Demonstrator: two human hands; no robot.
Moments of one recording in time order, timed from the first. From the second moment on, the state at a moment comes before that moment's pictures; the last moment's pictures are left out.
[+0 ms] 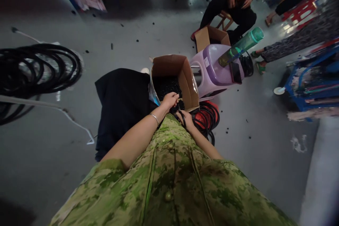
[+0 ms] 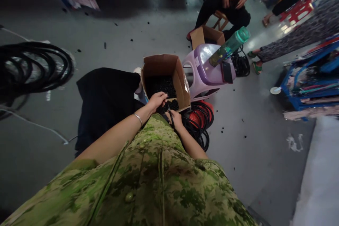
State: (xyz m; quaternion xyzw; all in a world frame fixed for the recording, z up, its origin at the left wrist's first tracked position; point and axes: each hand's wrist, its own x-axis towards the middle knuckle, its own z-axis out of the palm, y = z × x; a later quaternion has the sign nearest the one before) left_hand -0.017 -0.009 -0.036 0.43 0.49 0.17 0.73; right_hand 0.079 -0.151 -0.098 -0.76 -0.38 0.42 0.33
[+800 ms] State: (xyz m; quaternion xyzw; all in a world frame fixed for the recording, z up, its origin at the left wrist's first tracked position) left_hand -0.020 -0.015 -0.024 0.34 0.41 0.21 0.82; right_hand 0.108 -0.156 -0.046 -0.69 -0.40 0.44 0.40
